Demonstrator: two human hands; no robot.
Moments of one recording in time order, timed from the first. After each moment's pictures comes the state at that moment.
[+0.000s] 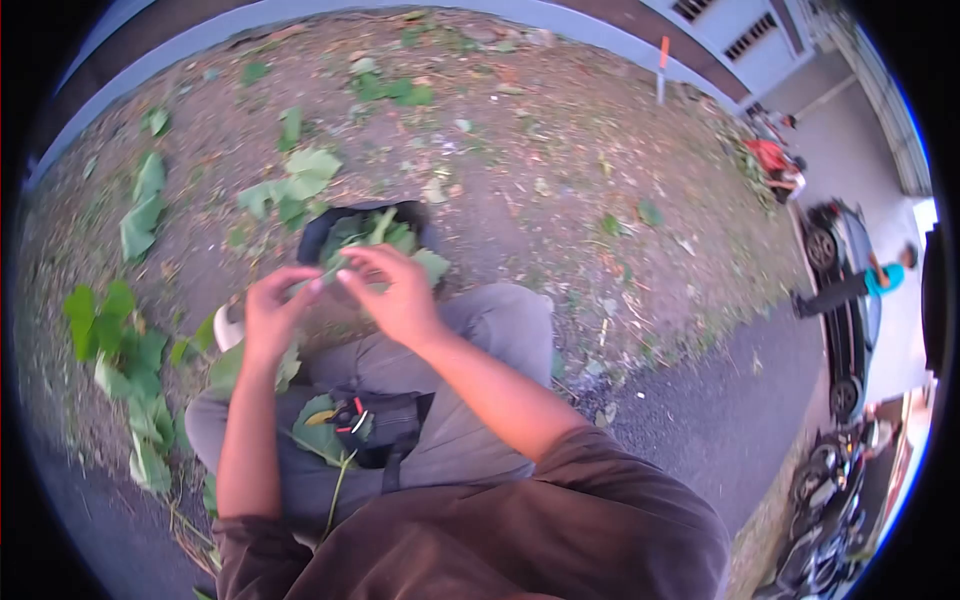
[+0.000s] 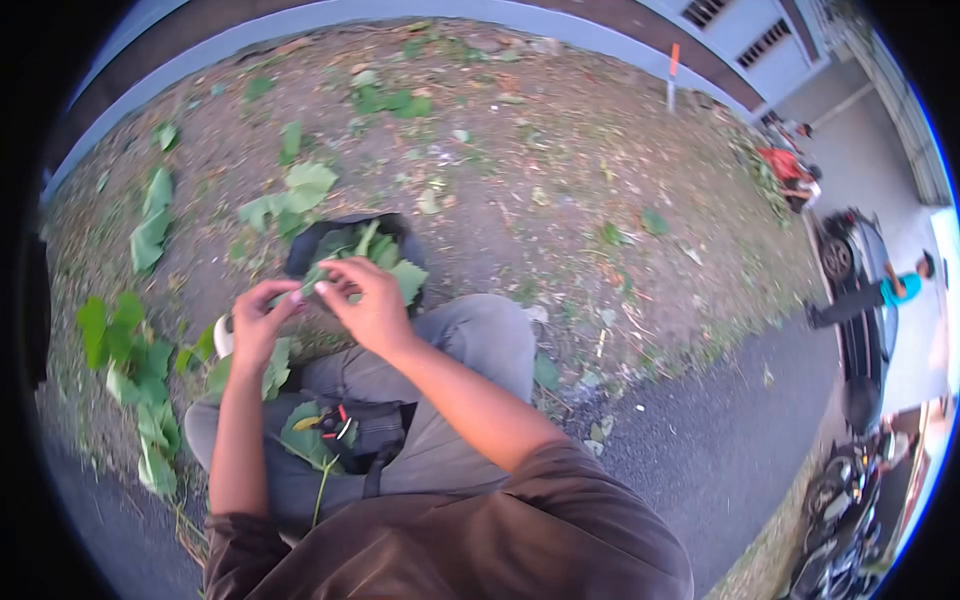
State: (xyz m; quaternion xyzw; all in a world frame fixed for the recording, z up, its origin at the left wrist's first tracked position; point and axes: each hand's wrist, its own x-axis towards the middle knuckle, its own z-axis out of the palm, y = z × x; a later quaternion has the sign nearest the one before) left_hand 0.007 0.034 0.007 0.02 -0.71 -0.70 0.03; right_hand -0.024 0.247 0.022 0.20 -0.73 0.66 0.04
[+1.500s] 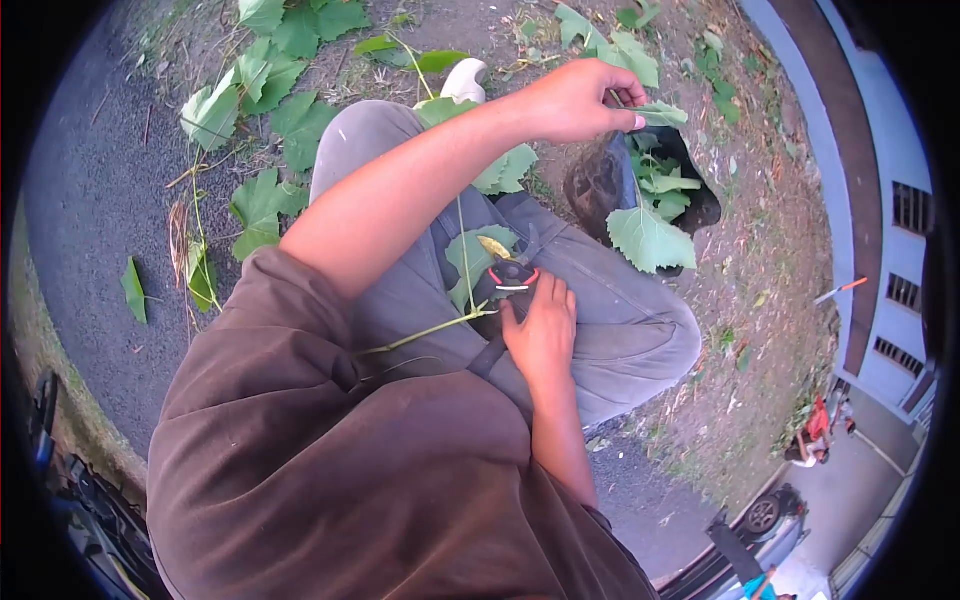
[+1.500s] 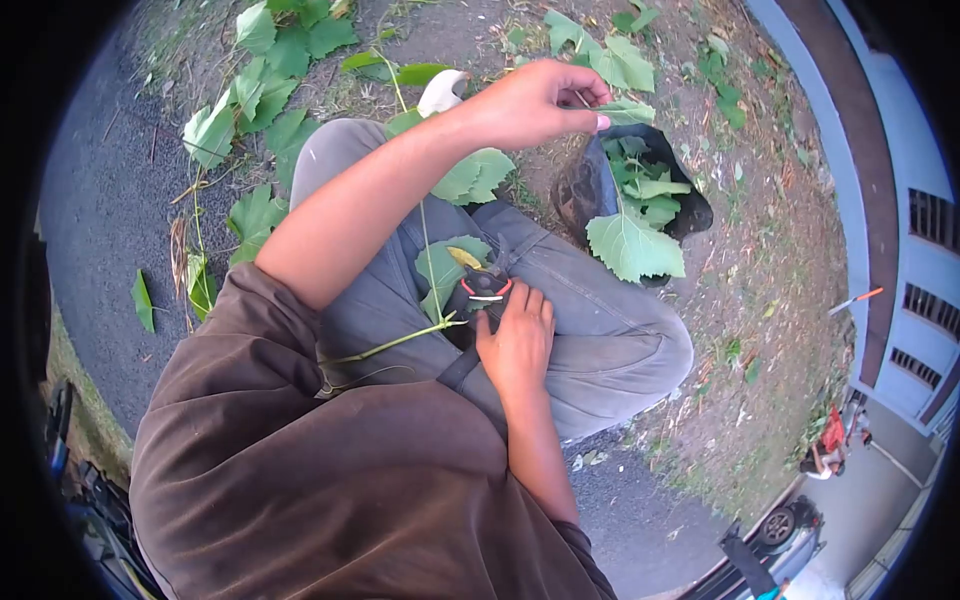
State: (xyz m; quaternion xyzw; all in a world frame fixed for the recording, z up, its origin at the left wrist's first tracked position) left_hand -0.001 -0.022 0.010 -0.01 -0.77 -0.63 0.13; right_hand 0.138 0.236 -0.010 0.30 -0.93 0.11 -0.19
